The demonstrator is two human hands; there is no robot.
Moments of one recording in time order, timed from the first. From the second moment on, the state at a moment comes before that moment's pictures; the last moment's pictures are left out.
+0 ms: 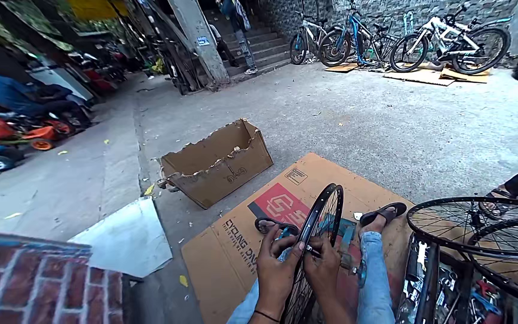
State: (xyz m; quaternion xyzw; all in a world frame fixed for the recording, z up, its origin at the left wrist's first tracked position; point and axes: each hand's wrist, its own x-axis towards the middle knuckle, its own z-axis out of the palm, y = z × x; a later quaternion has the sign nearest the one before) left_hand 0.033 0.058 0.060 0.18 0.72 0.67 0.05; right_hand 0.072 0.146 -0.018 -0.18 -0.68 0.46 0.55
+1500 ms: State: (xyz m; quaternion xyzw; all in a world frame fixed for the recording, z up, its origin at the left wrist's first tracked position) left_hand 0.025 0.048 0.064 0.19 0.76 0.62 0.07; right_hand 0.092 0.158 0.002 -0.08 -0.63 0.69 0.33
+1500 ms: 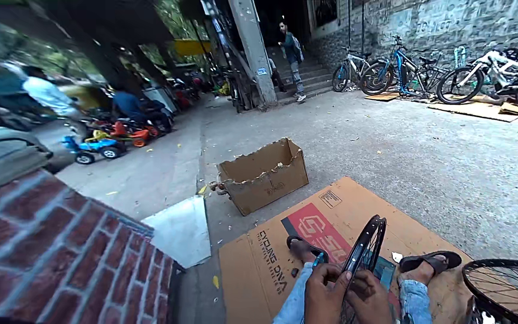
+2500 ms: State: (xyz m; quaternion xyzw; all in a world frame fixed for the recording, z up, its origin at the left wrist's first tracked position) left_hand 0.017 0.053 0.068 0.17 0.74 0.64 0.09; right_hand 0.085 0.141 -0.018 -0.07 -0.64 0.62 0.45
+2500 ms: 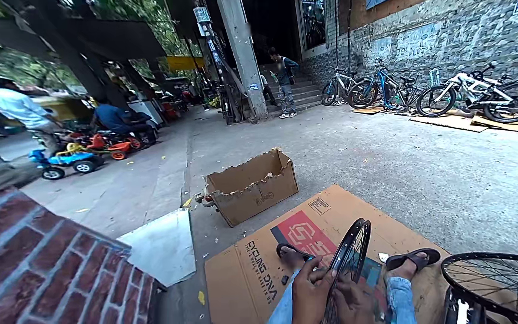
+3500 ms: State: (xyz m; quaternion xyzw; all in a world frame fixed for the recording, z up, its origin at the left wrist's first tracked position) left_hand 0.012 0.042 0.072 0.22 0.85 0.45 0.17; right_hand 0.093 0.163 -0.048 -0.10 -0.72 0.55 0.41
